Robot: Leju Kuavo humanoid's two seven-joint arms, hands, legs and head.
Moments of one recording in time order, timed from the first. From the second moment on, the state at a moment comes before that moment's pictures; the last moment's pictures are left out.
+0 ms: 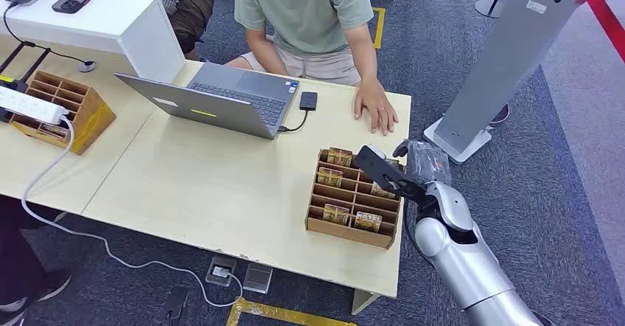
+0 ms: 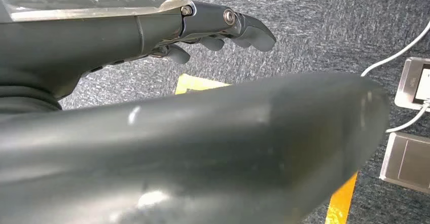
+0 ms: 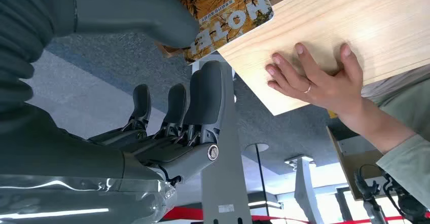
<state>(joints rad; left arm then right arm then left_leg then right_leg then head) -0.13 0.06 -1.03 -0.22 1.23 0.44 -0.23 -0.67 -0.04 0.65 -0.90 0.81 -0.04 0.25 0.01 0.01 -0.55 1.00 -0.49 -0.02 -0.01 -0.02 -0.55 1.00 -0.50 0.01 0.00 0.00</state>
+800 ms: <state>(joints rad) -0.13 0.06 -1.03 -0.22 1.24 0.45 -0.22 -0.67 -0.03 0.65 -0.89 0.79 -0.03 0.22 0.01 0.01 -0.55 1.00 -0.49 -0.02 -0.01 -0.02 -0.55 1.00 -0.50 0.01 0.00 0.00</state>
